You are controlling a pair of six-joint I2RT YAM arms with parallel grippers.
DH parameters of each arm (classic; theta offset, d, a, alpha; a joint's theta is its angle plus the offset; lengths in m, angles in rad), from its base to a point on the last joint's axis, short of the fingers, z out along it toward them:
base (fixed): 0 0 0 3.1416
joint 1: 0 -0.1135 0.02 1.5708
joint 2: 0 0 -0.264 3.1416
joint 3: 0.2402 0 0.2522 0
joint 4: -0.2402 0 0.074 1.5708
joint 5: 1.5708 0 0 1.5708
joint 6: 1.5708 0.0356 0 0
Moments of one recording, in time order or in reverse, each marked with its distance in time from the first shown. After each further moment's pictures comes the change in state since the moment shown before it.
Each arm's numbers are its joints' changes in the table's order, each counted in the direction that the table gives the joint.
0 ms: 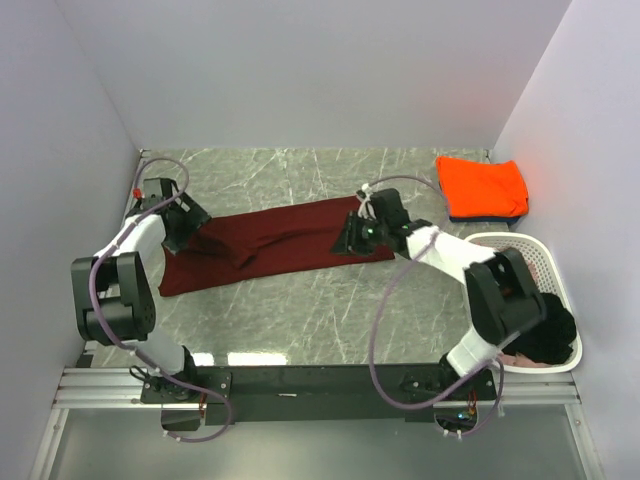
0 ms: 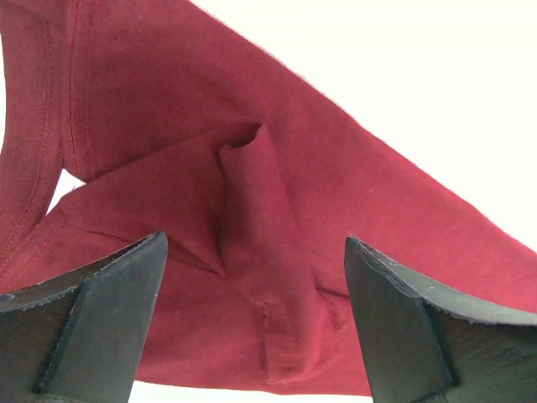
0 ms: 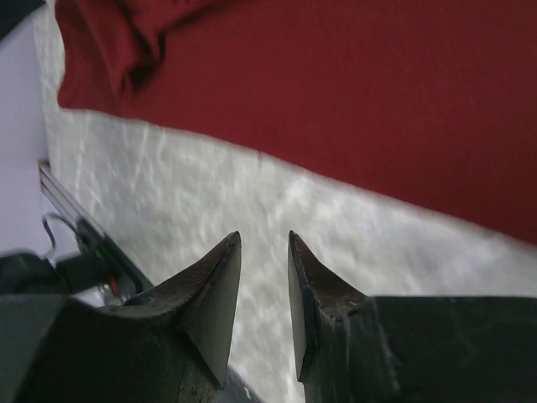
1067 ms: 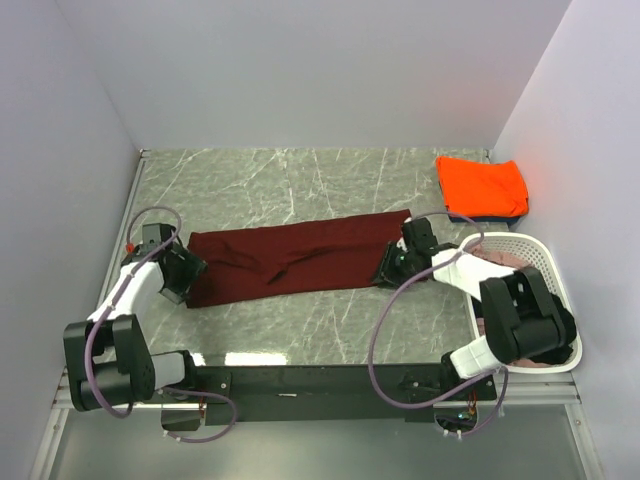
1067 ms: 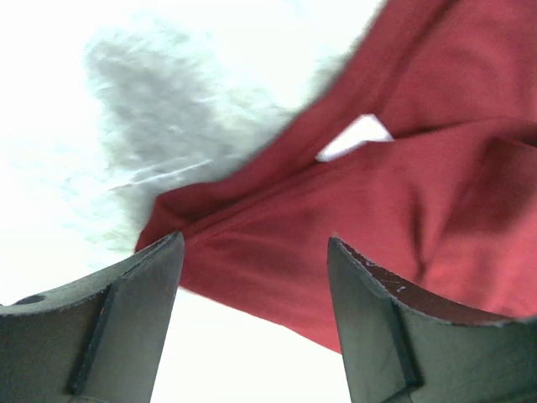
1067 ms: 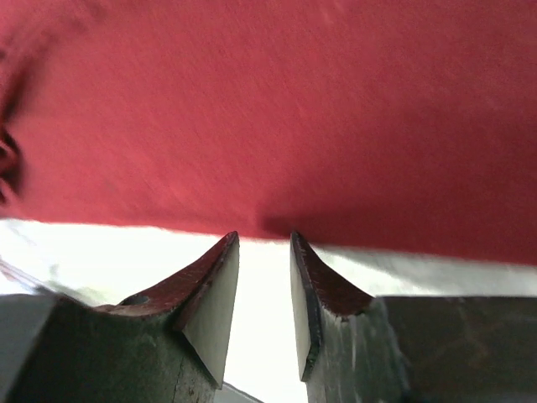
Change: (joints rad) left arm -0.023 -0.343 -0.380 -0.188 -0.053 -0.135; right arm 0.152 -0.053 -0.240 -0.094 0.139 0.112
